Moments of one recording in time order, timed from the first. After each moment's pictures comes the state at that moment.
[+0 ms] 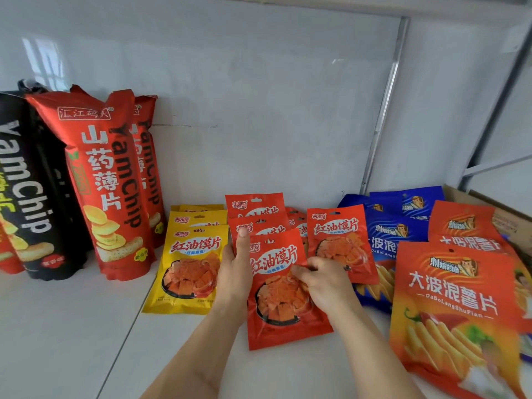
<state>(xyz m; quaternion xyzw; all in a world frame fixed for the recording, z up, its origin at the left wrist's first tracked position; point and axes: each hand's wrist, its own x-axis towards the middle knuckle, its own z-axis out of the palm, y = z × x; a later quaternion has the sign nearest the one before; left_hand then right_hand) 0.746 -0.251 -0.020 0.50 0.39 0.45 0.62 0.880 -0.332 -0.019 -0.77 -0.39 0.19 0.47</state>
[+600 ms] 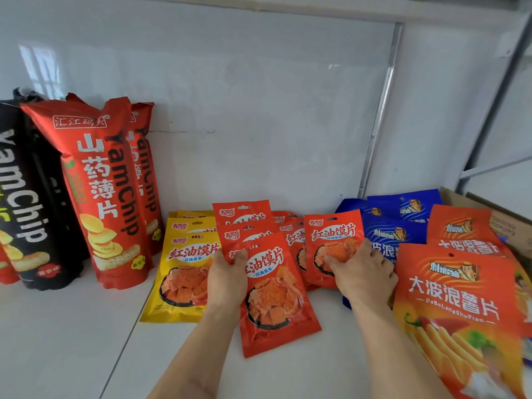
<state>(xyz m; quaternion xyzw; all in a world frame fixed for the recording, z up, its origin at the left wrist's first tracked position) 0.746 -0.233 -0.025 0.52 0.44 0.46 0.57 0.931 -0.337 -0.012 -0.94 -0.21 -0.04 0.25</state>
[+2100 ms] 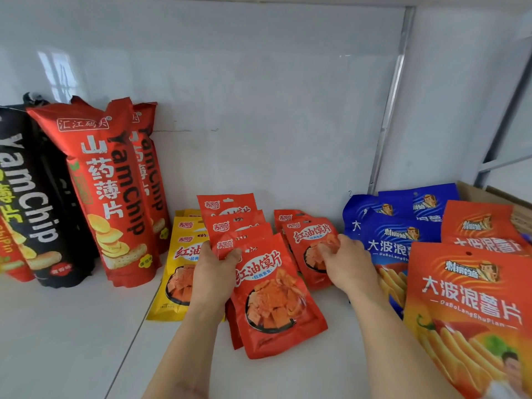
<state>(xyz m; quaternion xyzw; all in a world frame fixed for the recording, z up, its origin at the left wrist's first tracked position) 0.723 -0.218 -0.017 0.54 0.44 0.47 0.54 0.931 -0.310 -0.011 -0.89 -0.34 0.04 0.31</state>
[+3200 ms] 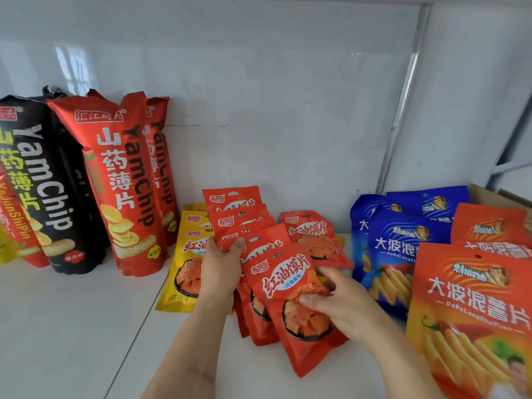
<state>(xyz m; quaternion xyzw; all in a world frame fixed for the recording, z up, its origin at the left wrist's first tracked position) 0.727 -0.223 -0.014 0.47 0.43 0.50 0.59 0.886 -0.366 -0.025 -0.75 -0.44 0.27 0.40</state>
